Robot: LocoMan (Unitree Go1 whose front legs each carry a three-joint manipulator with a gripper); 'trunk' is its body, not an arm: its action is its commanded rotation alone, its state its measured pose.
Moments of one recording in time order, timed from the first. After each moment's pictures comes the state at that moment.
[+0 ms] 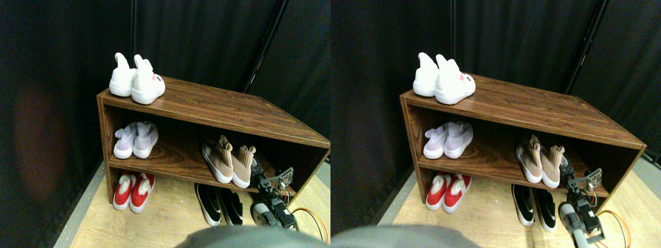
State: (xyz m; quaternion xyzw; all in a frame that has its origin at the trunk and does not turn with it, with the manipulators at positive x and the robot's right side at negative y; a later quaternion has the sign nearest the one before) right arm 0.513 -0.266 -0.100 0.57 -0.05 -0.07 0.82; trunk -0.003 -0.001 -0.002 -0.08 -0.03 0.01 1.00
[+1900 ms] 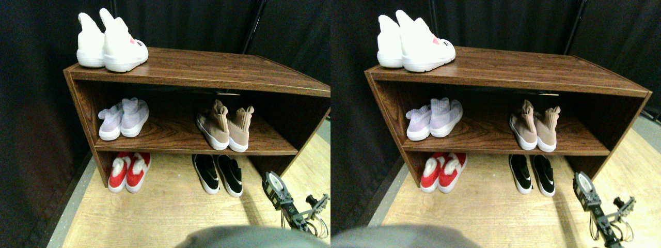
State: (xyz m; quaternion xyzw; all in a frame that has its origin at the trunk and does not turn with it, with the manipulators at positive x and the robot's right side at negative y) right arm 0.424 -0.305 -0.174 0.63 -0.02 -0.06 0.77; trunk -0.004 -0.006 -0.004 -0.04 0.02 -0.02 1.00
